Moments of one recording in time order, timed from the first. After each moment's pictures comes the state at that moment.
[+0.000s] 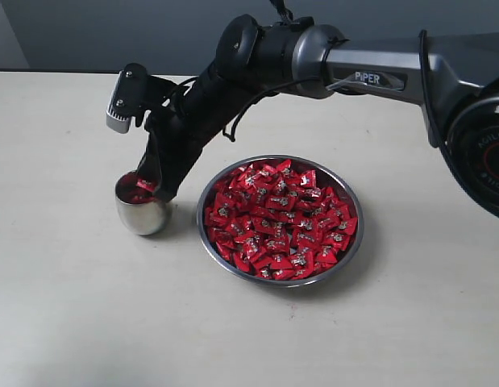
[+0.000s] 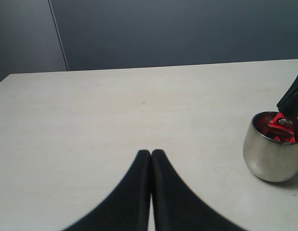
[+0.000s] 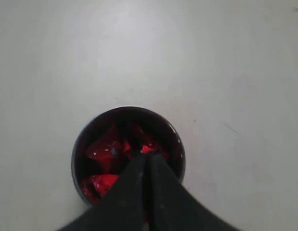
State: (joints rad) left arm 0.12 0.00 0.00 0.05 0.29 -0.02; right arm 0.82 2.24 -1.78 0.71 0.78 -1.31
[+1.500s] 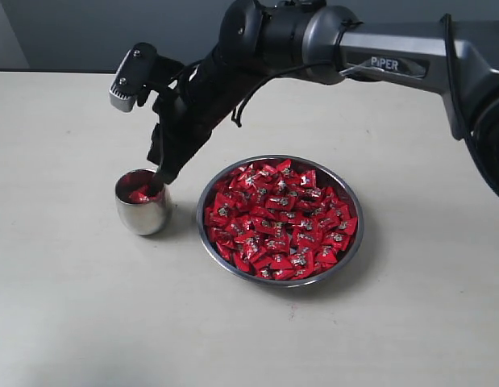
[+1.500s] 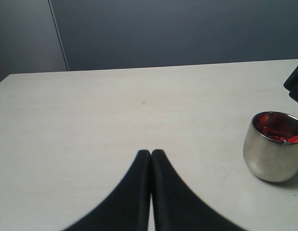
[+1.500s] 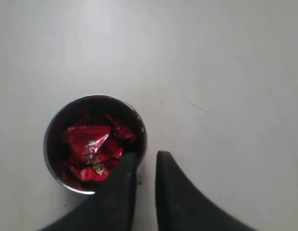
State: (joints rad) left arm 0.12 0.00 0.00 0.05 0.29 -0.02; right arm 0.82 2.19 -1.78 0.56 0.76 -1.10
